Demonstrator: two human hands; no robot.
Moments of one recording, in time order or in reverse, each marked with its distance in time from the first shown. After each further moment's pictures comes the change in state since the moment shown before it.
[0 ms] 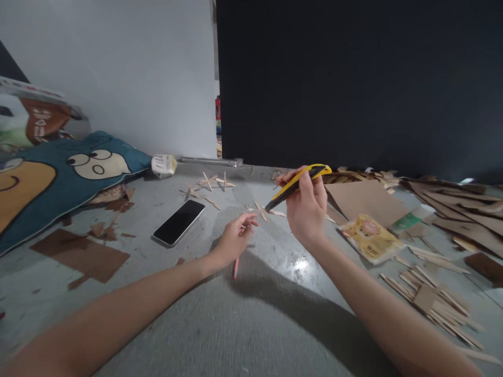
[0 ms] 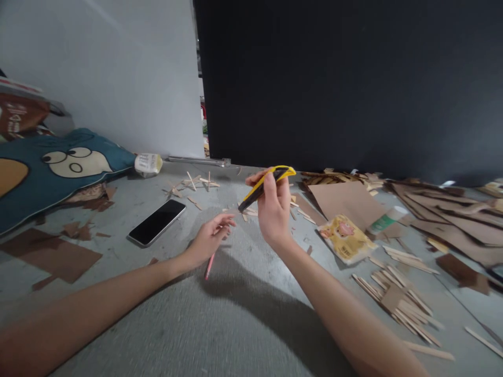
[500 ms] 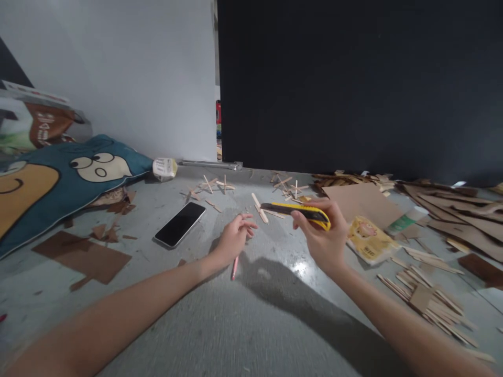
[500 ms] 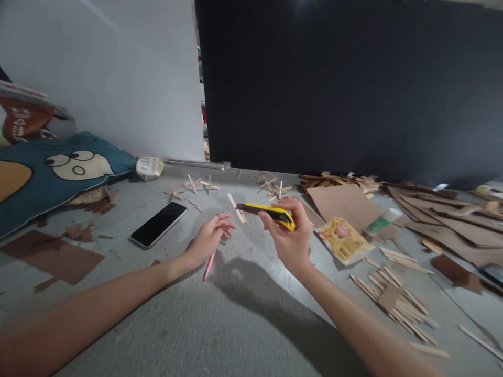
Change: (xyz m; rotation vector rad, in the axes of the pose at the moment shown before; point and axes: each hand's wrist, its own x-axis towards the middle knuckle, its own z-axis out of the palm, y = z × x) left_hand 0.007 -0.005 0.002 -0.118 0.082 -0.062; right_hand -0.042 -0.017 -0.054 -0.472 -0.037 -0.125
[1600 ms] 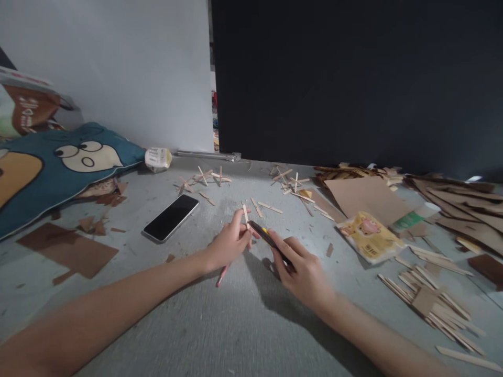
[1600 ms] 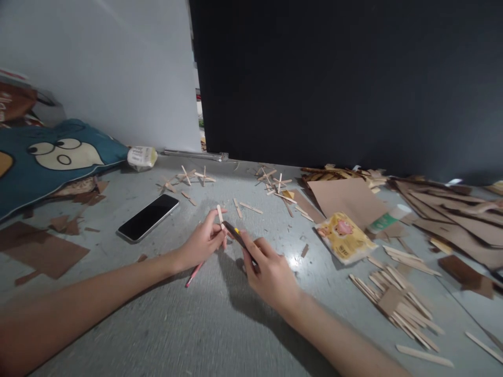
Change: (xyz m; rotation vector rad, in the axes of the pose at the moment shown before) left_hand -0.023 0.022 -0.001 0.243 -0.236 0.074; right_hand -0.070 0.006 -0.021 -0.592 -0.516 -0.184
